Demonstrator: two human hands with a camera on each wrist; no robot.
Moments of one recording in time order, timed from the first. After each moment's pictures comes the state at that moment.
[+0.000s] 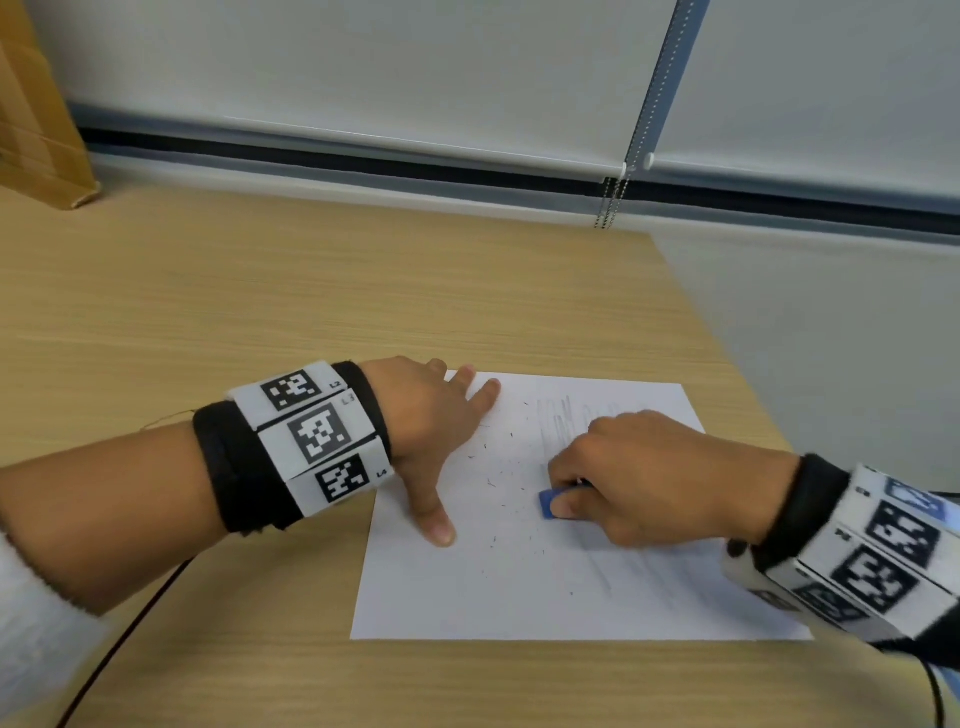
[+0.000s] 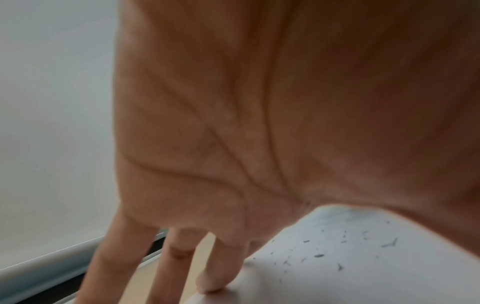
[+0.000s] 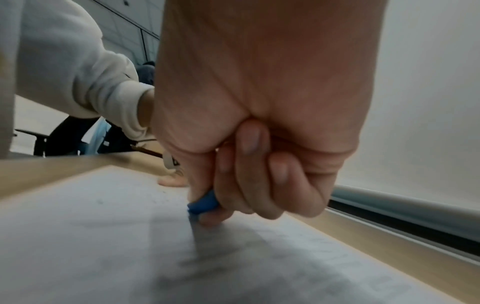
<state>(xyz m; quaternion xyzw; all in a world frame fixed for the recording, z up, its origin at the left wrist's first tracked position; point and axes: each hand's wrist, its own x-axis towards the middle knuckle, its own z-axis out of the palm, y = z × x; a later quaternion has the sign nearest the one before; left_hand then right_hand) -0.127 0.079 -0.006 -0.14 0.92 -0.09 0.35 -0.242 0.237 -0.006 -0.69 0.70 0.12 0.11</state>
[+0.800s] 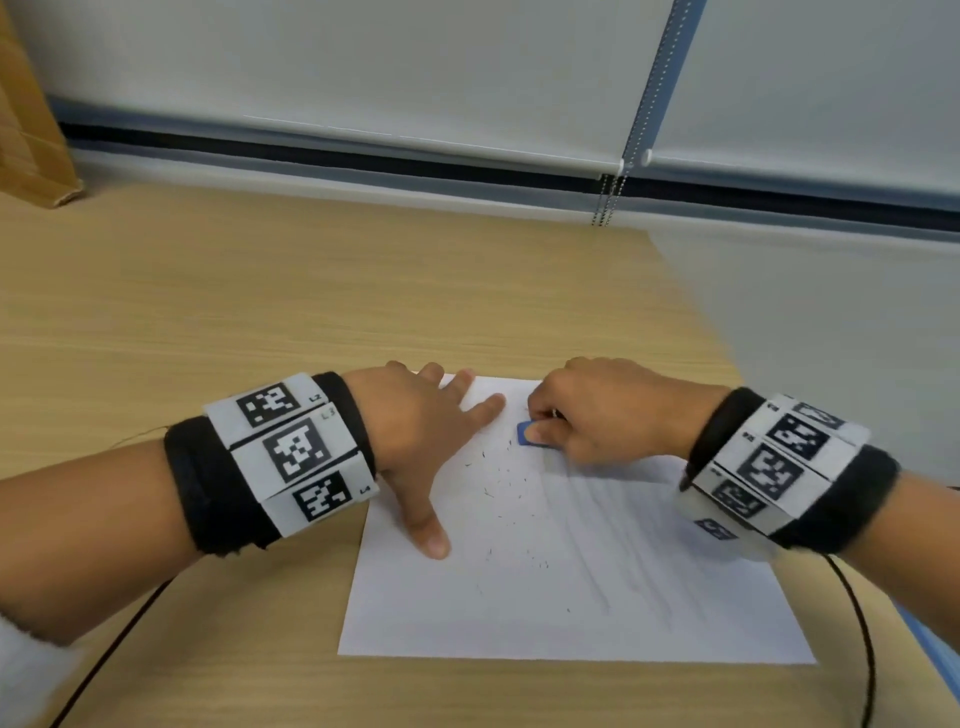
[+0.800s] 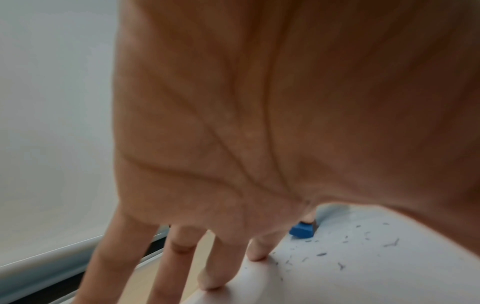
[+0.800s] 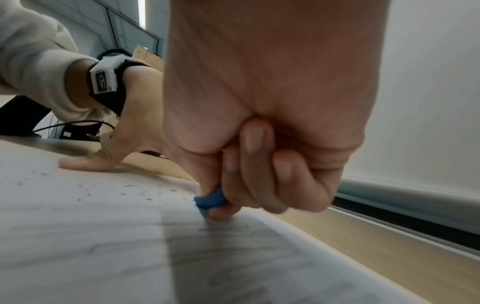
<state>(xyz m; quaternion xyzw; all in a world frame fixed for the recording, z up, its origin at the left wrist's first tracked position) -0.125 0.074 -0.009 -0.12 0.93 -0.07 0.35 -0.267 0.187 -0.009 -0.67 0.73 0.09 0.10</state>
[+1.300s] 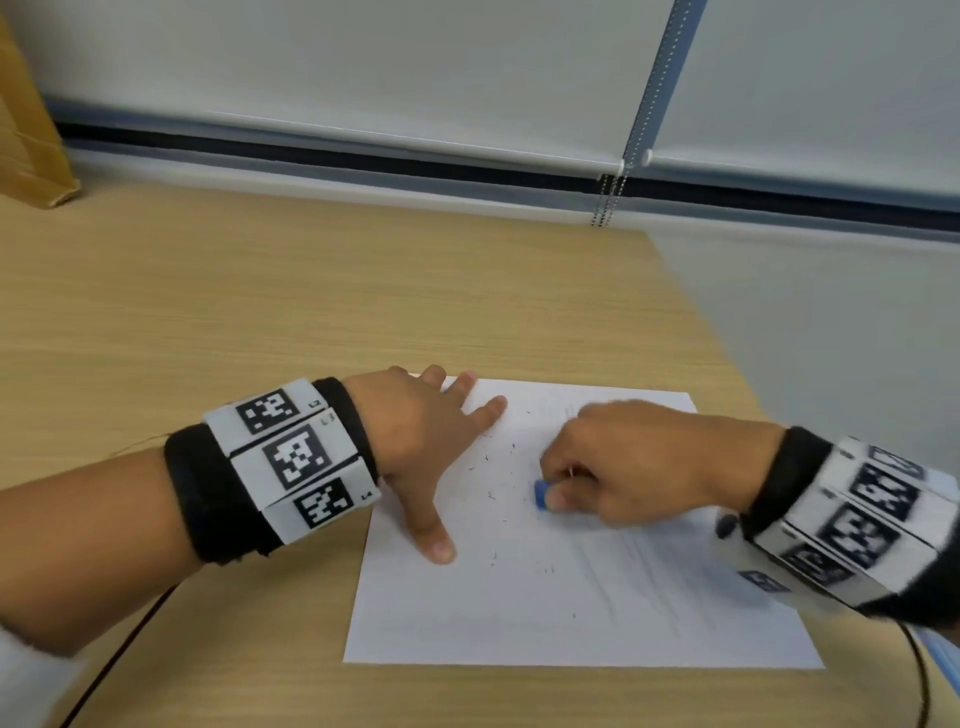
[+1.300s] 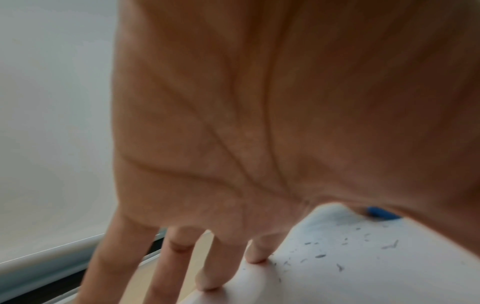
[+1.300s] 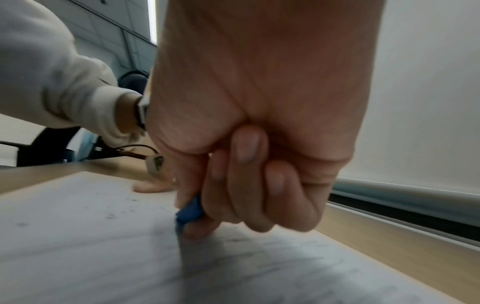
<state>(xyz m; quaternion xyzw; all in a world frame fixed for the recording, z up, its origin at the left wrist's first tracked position) -0.123 0.072 -0.012 -0.12 0.93 -0.07 0.34 -0.257 0.215 -0.007 -0.69 0.70 0.11 0.17</state>
